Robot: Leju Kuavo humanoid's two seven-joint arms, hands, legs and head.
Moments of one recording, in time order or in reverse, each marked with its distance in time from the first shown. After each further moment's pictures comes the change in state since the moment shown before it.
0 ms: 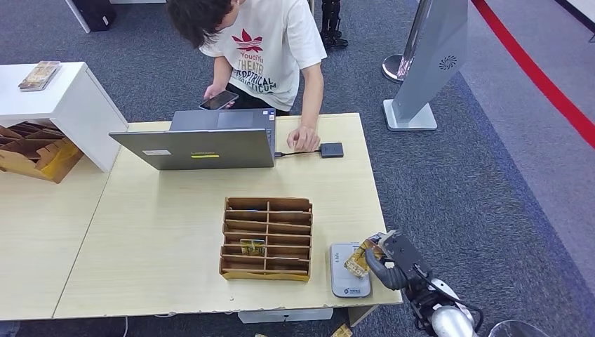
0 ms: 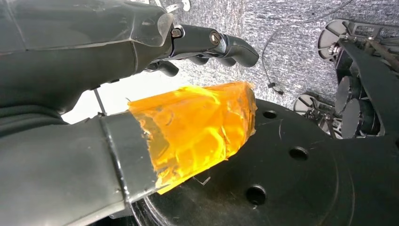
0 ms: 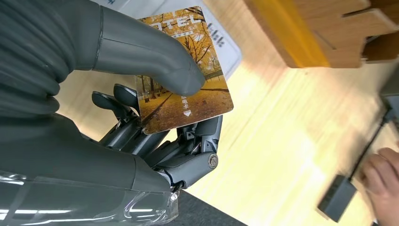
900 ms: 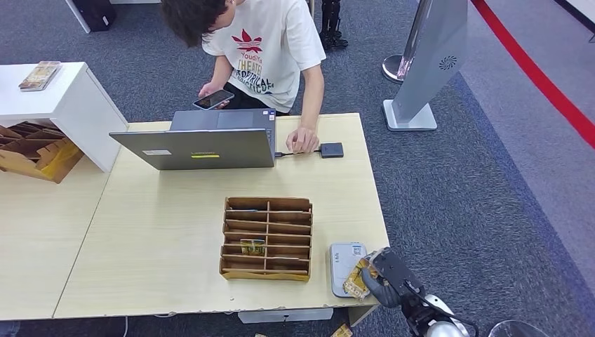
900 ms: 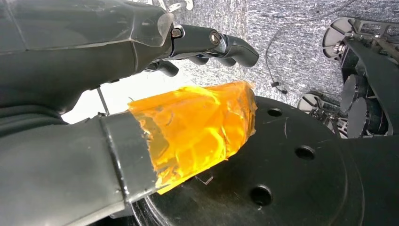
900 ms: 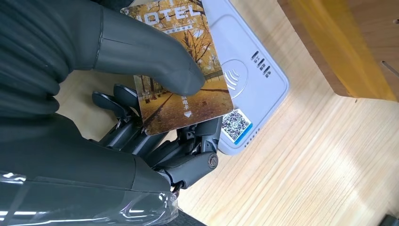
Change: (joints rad) left arm 0.000 -0.003 0.000 0.000 -0.001 0.005 0.012; right arm 0.053 0.000 0.027 0.021 0.067 -0.004 0.014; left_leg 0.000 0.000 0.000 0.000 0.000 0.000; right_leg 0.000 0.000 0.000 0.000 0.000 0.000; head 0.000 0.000
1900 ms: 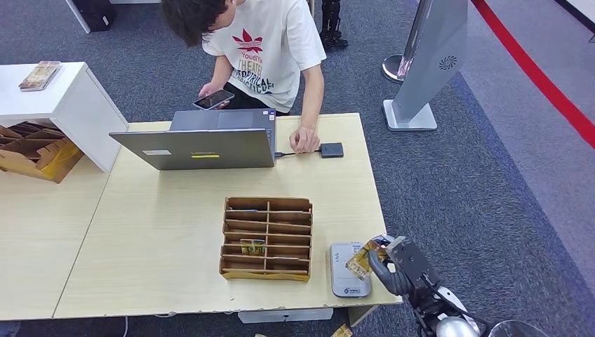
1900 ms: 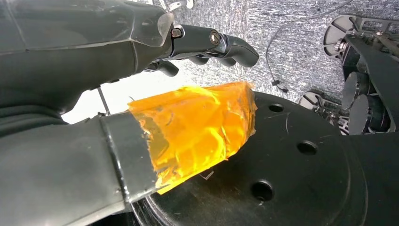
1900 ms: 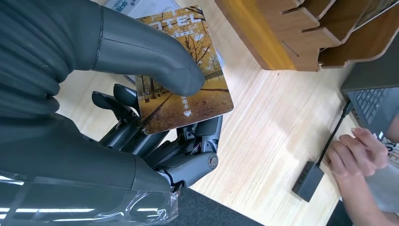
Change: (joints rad) left arm -0.001 -0.005 -0.001 0.000 0.000 0.002 0.001; right arm 0.014 0.008 -0.051 -0.128 -0.073 -0.022 -0.049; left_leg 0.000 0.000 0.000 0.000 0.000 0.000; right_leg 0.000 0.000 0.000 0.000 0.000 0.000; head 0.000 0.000
